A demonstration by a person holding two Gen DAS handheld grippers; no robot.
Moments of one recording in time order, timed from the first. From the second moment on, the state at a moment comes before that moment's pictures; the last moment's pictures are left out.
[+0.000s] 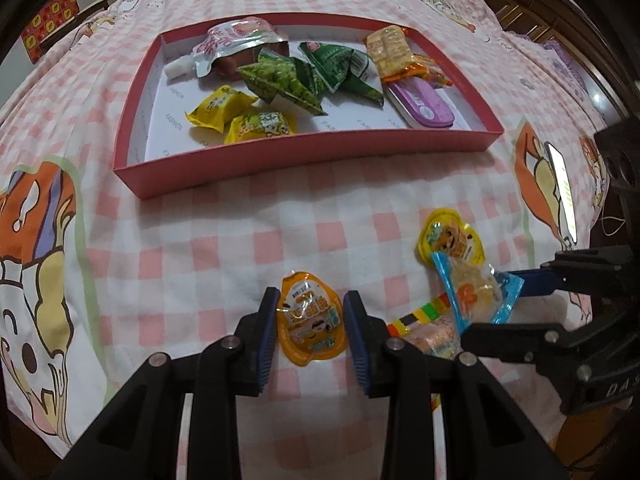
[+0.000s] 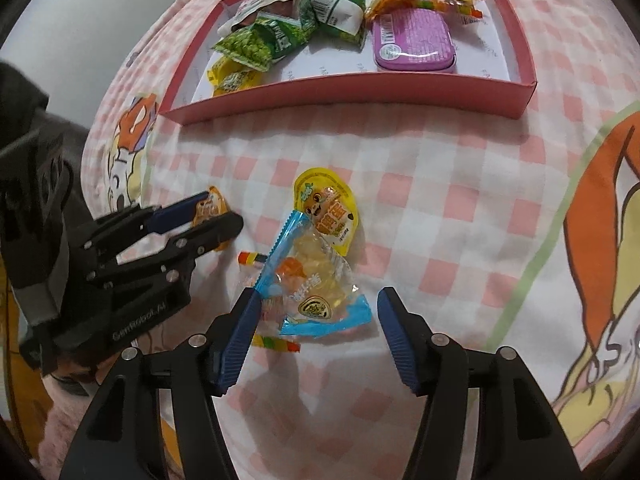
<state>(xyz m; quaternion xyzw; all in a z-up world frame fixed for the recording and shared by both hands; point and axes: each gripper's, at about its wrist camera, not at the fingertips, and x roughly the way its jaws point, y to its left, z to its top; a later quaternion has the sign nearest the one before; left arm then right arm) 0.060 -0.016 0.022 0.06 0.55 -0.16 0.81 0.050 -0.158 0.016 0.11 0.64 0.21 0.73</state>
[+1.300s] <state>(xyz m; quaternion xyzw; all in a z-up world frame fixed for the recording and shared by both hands) 0.065 -0.024 0.020 0.07 0.55 -0.16 0.82 0.031 -0.178 0.027 0.08 0.58 0.24 0.77</state>
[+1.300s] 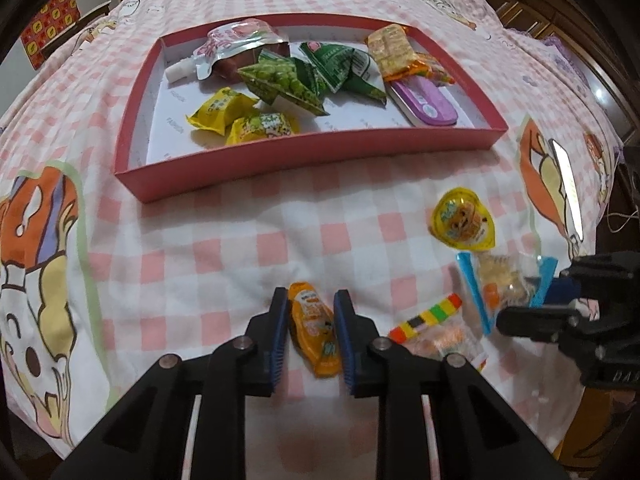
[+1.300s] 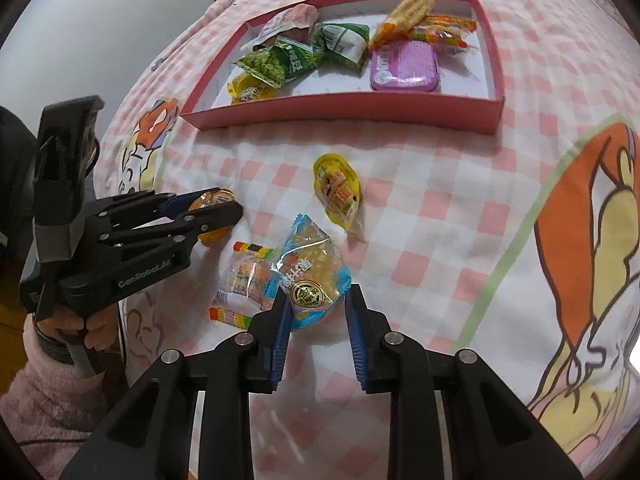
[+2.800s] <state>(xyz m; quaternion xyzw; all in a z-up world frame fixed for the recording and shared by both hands) 0.102 -0.002 0.098 -0.03 0.50 -0.17 0.85 0.083 -0.168 0.077 0.07 0.52 0.24 0.81</state>
